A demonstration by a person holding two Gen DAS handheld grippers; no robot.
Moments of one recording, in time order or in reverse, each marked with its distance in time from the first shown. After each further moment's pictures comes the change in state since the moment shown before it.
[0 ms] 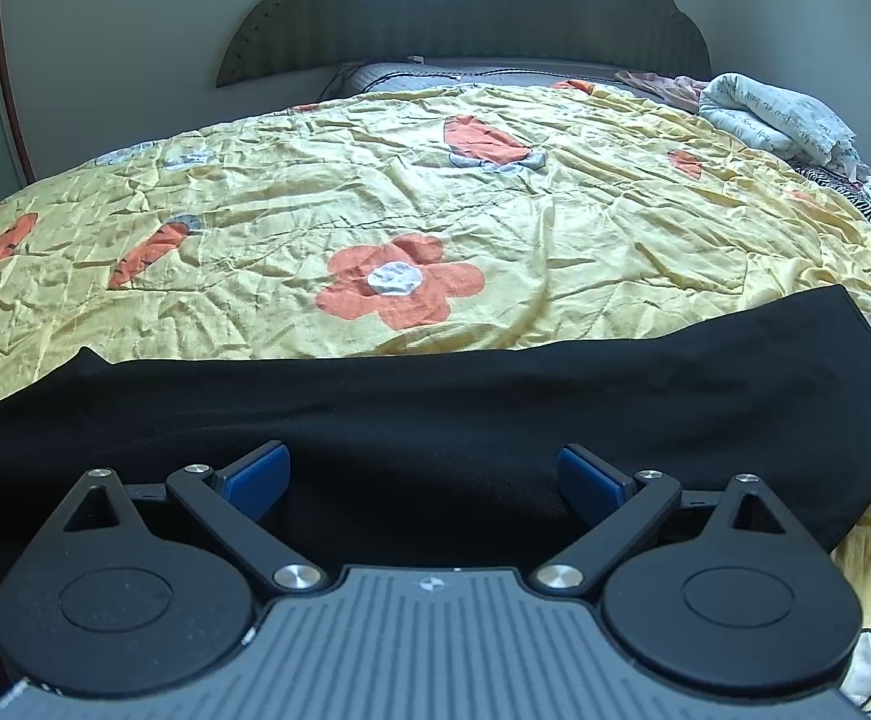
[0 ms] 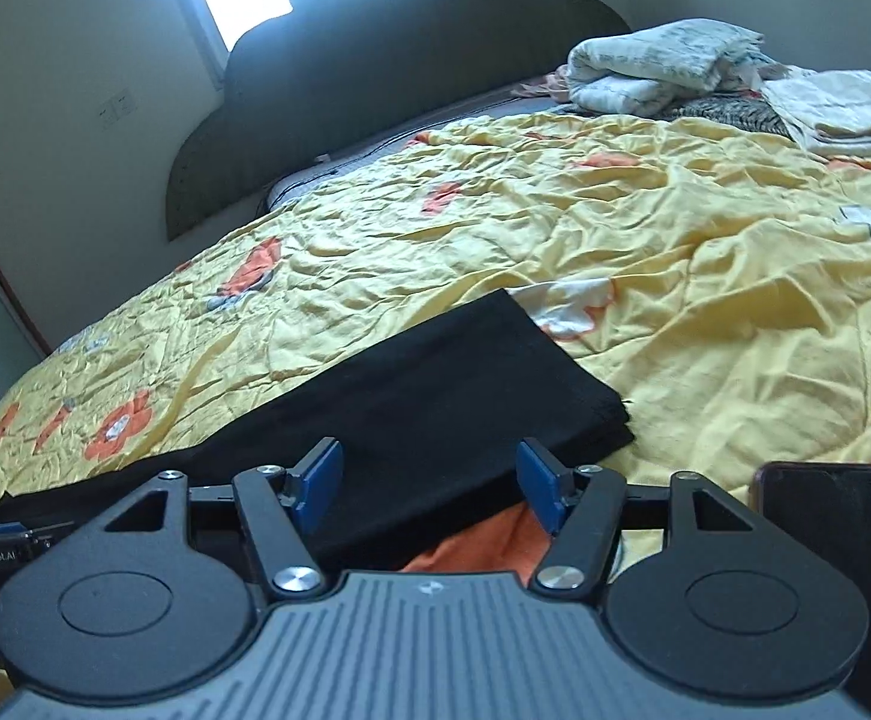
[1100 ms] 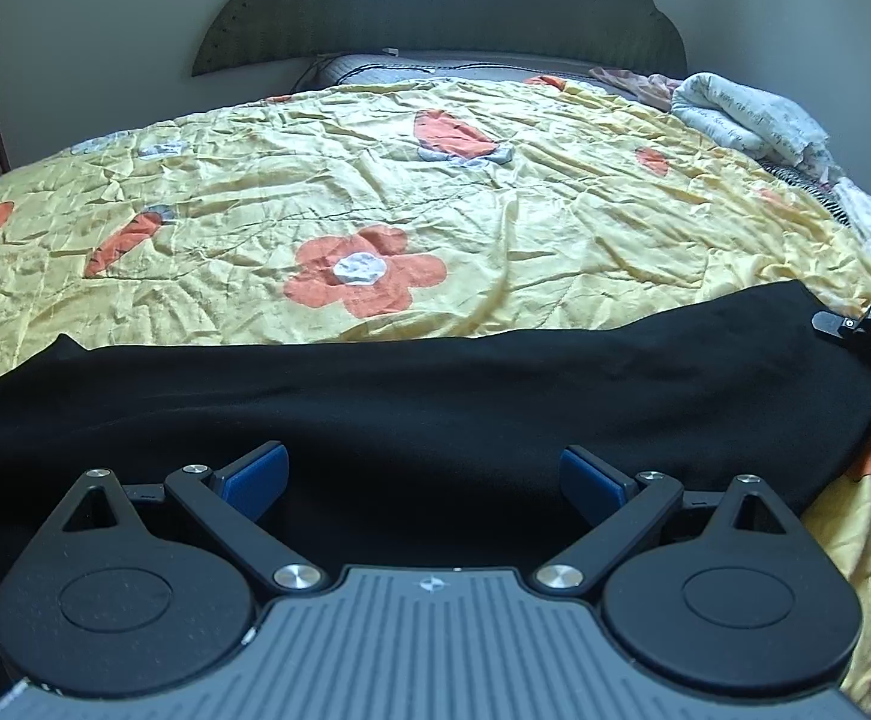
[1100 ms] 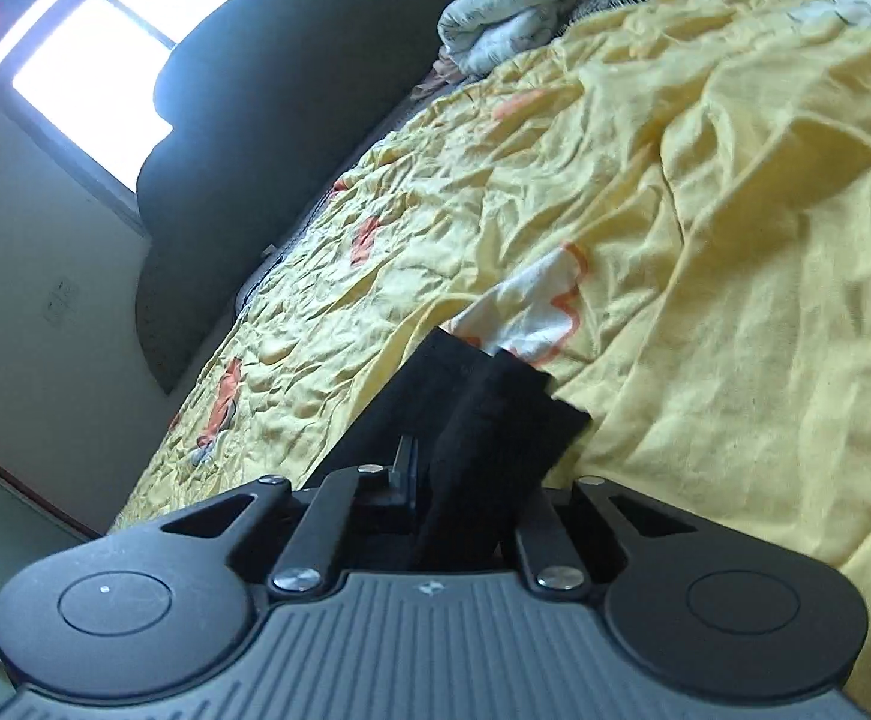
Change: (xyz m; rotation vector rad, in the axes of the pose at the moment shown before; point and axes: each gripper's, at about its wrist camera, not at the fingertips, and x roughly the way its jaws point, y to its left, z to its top) left arm -0.011 -0.003 -0.002 -0.016 0.015 -0.080; right arm 0.076 -0.047 0.015 0.408 -0.071 0.072
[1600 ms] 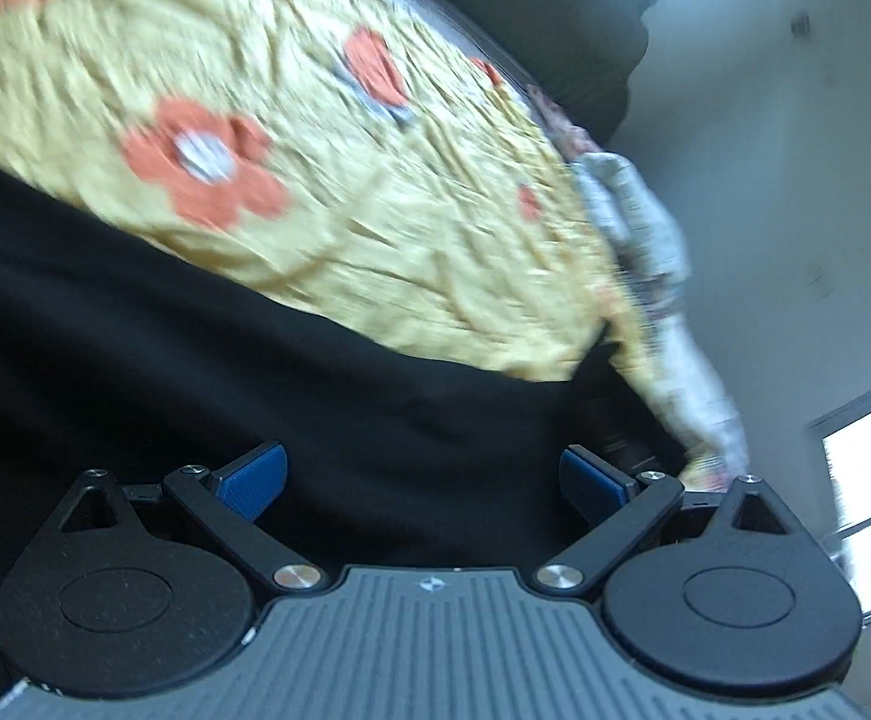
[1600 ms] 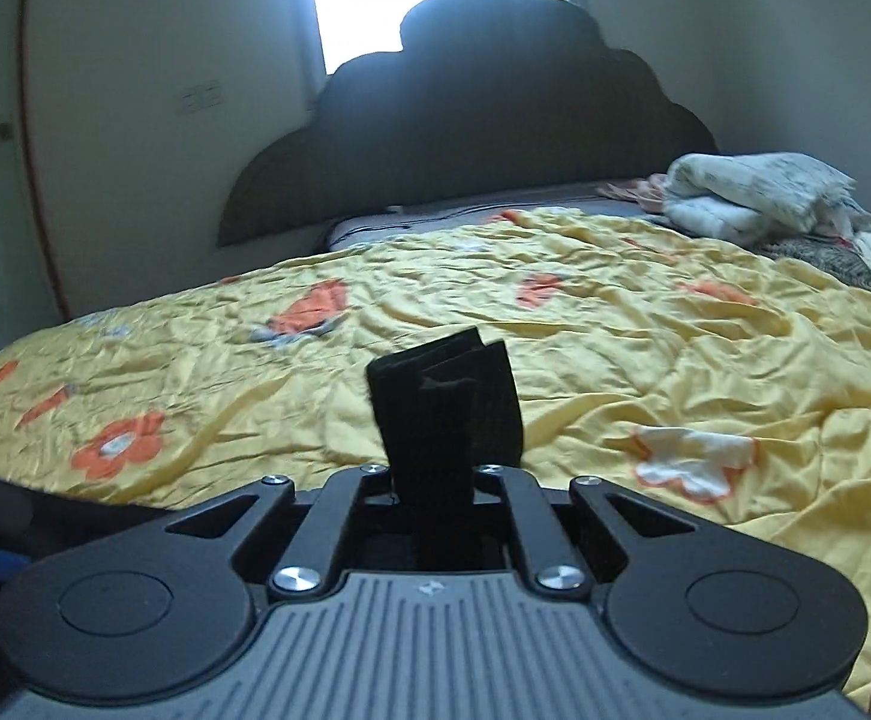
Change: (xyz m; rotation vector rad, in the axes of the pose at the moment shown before) left arm 0.034 0.017 0.026 -0.546 0.189 -0.574; right arm -0.014 0.106 -0.049 -0.688 -0.055 0.027
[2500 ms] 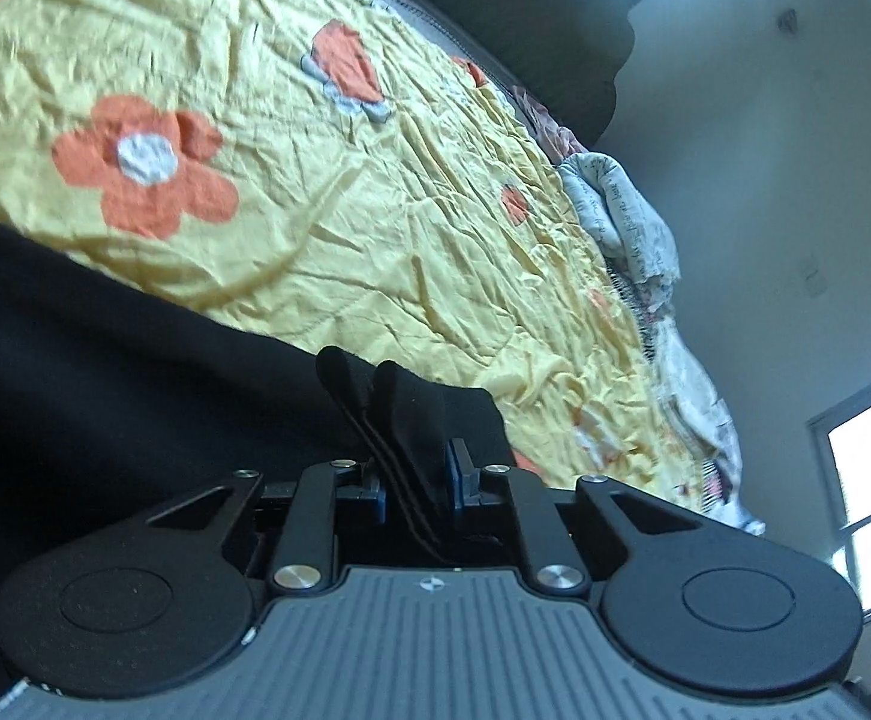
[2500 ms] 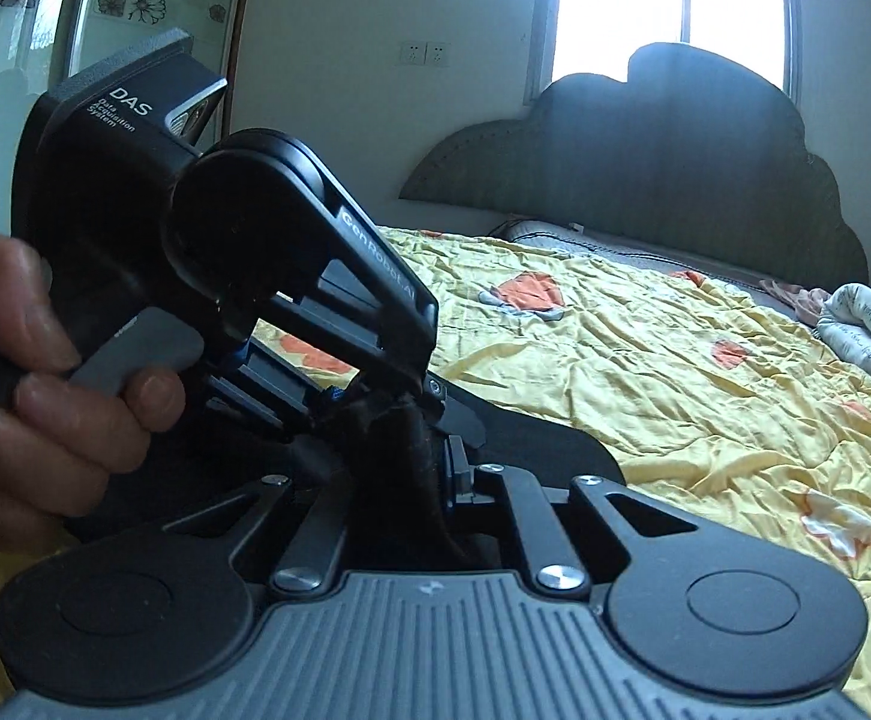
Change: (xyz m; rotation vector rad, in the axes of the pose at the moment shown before) left arm 0.027 -0.011 0.003 0.104 -0.049 0.059; right arm -0.038 0.119 -0.040 -0.373 0.007 0.200
